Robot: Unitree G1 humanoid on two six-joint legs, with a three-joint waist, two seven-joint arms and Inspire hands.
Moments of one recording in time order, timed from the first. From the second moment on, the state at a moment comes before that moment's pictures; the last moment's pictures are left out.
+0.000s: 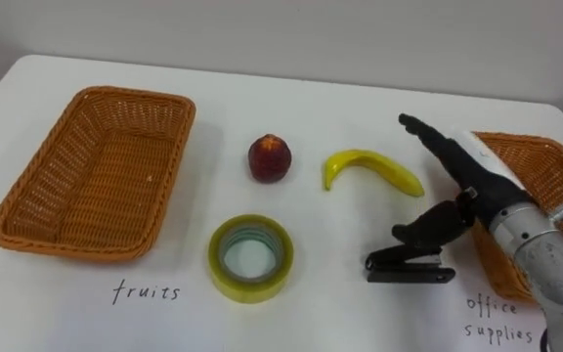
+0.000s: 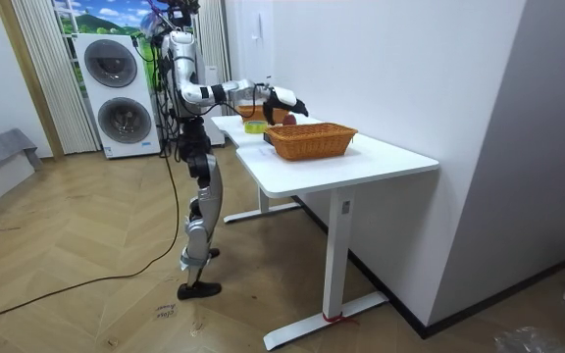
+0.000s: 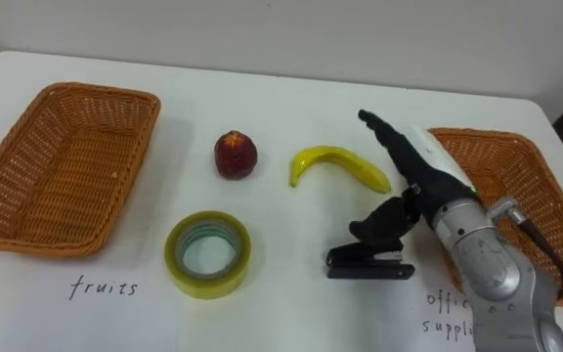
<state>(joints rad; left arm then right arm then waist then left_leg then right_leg) 0.25 0.22 0.17 1.08 0.04 0.07 0.10 0.07 -0.40 -0.02 -0.24 -0.52 0.18 0.42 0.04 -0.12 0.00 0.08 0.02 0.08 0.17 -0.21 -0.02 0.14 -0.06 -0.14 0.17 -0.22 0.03</state>
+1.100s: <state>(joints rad) 0.22 0.23 0.17 1.08 0.03 0.06 0.07 0.08 -0.39 -0.01 -0.24 -0.64 0.24 0.76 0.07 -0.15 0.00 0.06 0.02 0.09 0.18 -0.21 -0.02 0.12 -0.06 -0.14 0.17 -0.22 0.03</state>
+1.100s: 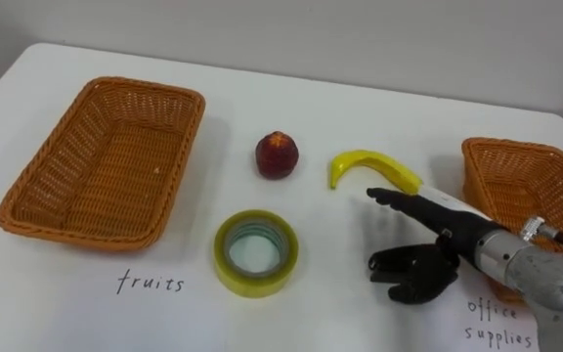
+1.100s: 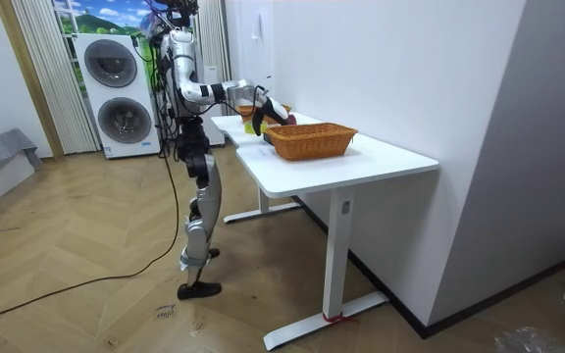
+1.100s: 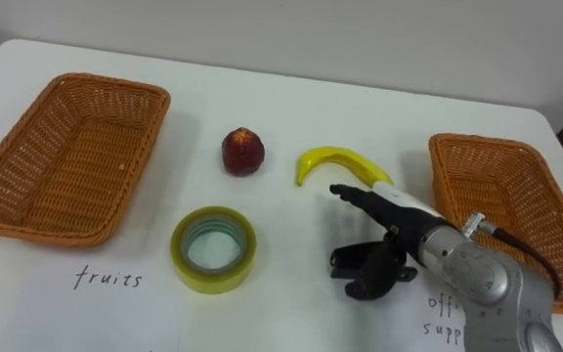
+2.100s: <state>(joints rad) 0.18 0.24 0.16 1.08 0.03 0.06 0.12 0.08 -0.39 -0.01 -0.19 -0.80 0.29 0.78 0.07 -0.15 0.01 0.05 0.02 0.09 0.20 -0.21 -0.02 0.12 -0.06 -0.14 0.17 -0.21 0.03</state>
